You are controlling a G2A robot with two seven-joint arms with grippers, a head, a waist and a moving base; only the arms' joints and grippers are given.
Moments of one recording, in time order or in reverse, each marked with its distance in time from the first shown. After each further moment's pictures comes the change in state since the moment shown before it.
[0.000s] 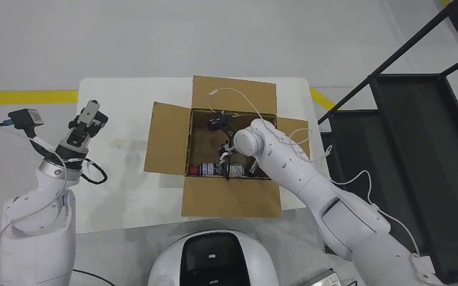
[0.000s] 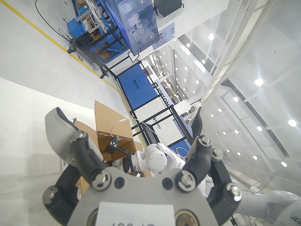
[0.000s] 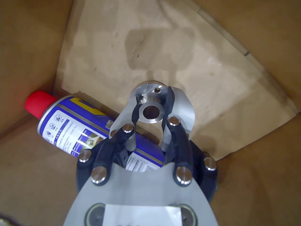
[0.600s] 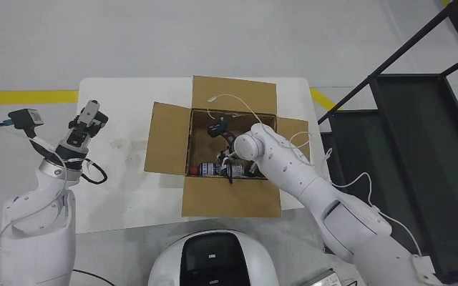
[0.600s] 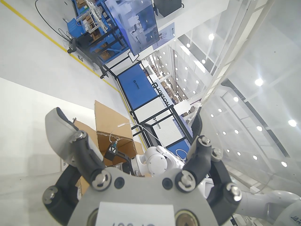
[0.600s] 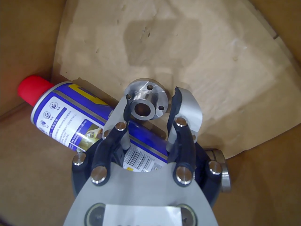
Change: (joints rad) left arm 0.000 0.000 0.000 0.000 0.000 0.000 0.000; right arm -0.014 0.003 -0.038 0.010 0.033 -0.009 0.008
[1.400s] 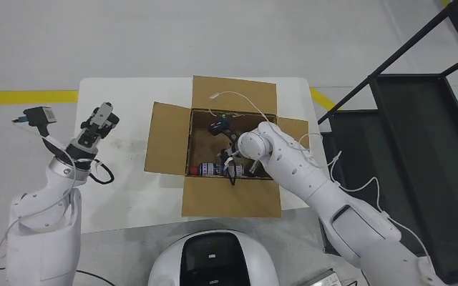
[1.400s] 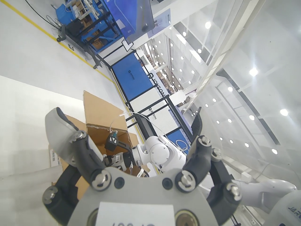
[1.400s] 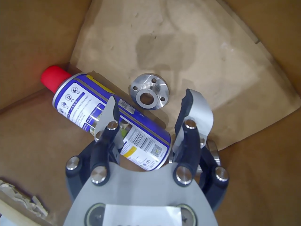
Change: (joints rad) left arm -0.008 -0.002 0.022 0.000 -0.001 -0.002 -0.024; right arm -0.046 0.063 0.055 -0.159 -0.009 -0.020 0.052
